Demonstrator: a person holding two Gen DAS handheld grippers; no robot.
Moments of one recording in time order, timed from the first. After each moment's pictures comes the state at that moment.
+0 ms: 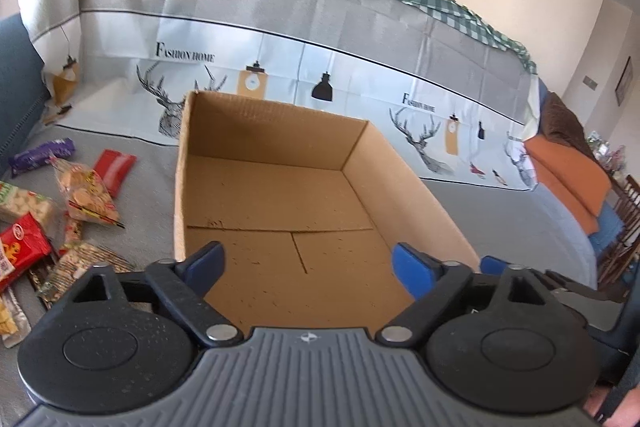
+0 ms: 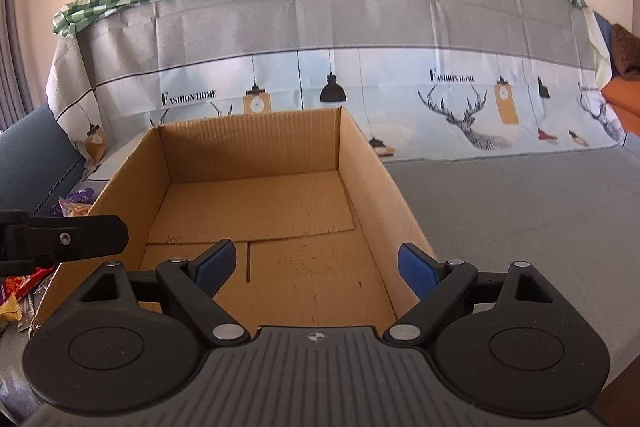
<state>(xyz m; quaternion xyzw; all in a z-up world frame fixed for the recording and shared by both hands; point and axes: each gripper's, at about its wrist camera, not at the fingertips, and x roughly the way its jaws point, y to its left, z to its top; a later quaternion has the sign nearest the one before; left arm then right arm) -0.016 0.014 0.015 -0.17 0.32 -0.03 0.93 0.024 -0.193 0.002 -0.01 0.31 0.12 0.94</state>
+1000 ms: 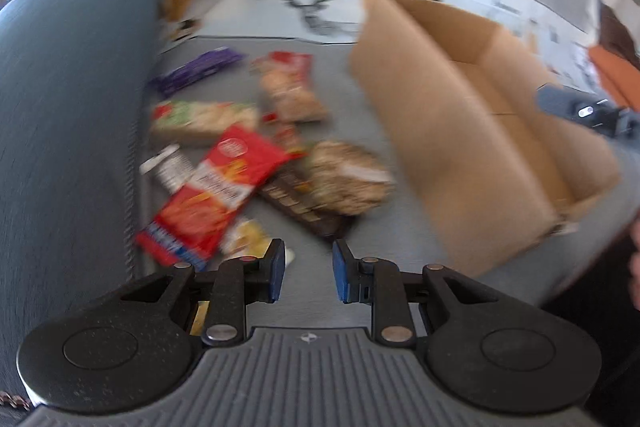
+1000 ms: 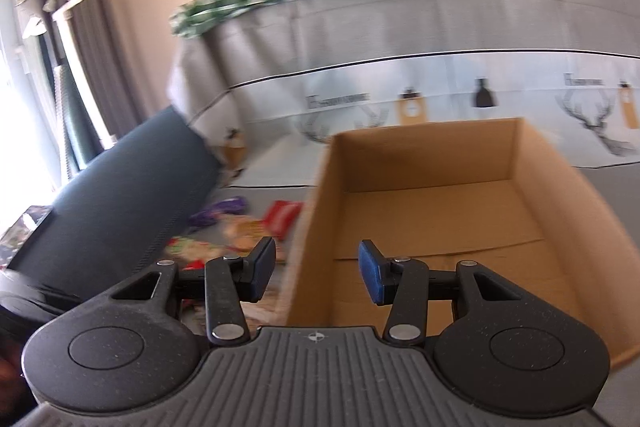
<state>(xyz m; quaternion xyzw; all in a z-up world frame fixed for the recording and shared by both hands) -0.078 0.211 -0.034 -0.09 0.47 0.03 0.88 -0.003 -0.069 0.025 0.03 0.31 0.28 0.91</state>
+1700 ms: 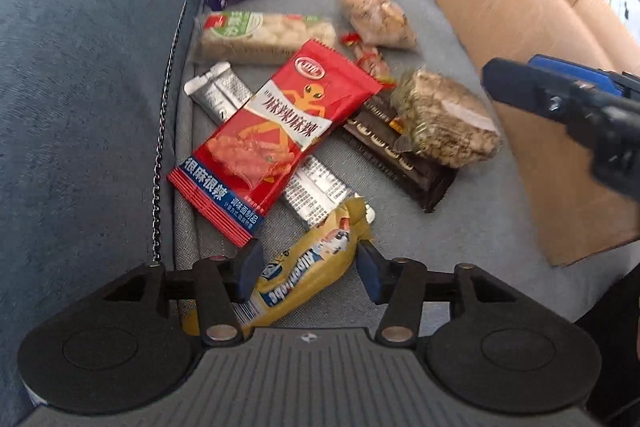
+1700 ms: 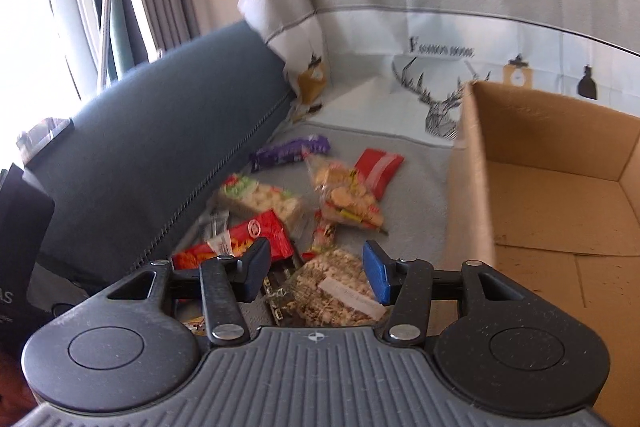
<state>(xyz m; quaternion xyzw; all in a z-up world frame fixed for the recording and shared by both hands) -0.050 0.232 -0.085 -0.08 0.55 0.09 0.82 0.001 0.052 -0.032 -0.07 0.35 0.35 0.87</state>
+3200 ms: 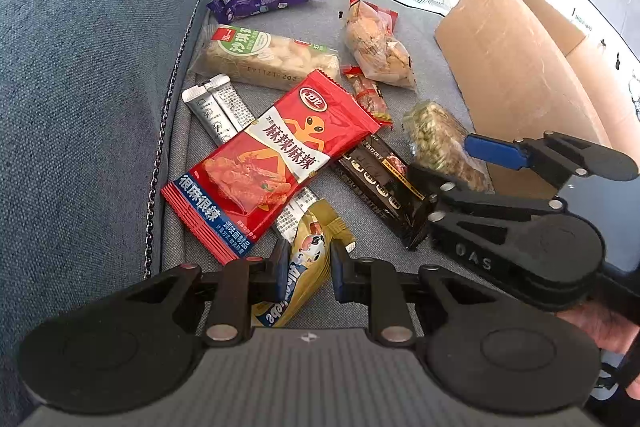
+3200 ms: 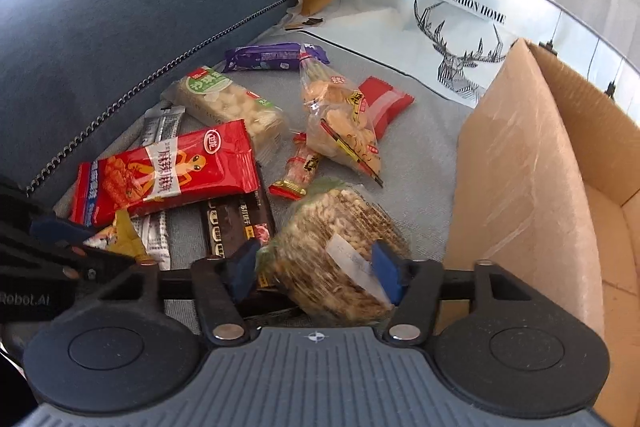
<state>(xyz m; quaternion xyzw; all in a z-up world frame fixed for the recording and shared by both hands) -0.047 0.245 -0.080 -0.15 0.52 0.08 0.84 0.018 0.095 -0.089 -0.22 0.39 0.32 0.84</state>
